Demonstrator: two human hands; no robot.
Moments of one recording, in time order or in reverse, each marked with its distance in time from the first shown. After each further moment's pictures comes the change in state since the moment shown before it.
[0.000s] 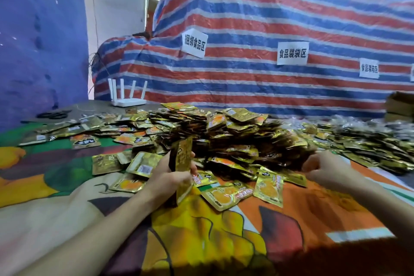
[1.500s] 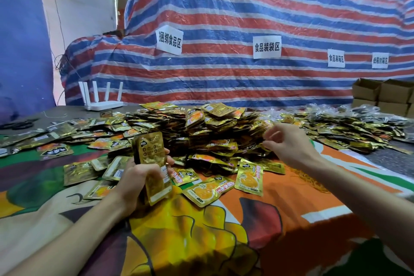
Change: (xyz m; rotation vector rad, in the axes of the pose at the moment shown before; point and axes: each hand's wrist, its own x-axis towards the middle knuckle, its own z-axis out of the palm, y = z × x) left_hand 0.004 0.005 -0.008 -0.413 -0.053 -0.126; right_hand -0.011 -0.044 -0.006 0.438 0.267 -0.189
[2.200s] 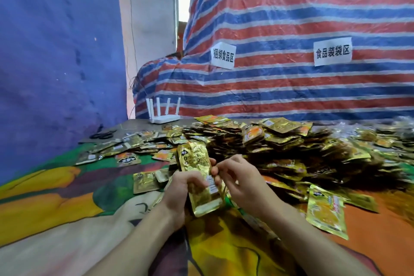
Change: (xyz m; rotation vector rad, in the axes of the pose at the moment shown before) left_hand -0.005 0.019 -0.015 -0.342 -0.071 -0.169; right_hand -0.011 -0.117 0.164 0.329 -0.214 -0.496
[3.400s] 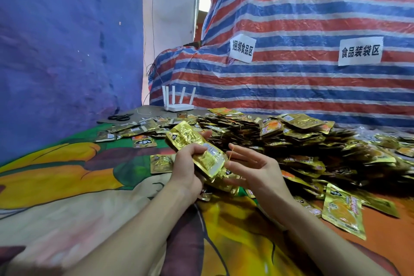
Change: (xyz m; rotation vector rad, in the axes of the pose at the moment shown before) left_hand 0.000 0.012 -0.002 -0.149 0.379 0.249; right_hand -0.009 -0.017 0.012 0.922 0.050 0.337
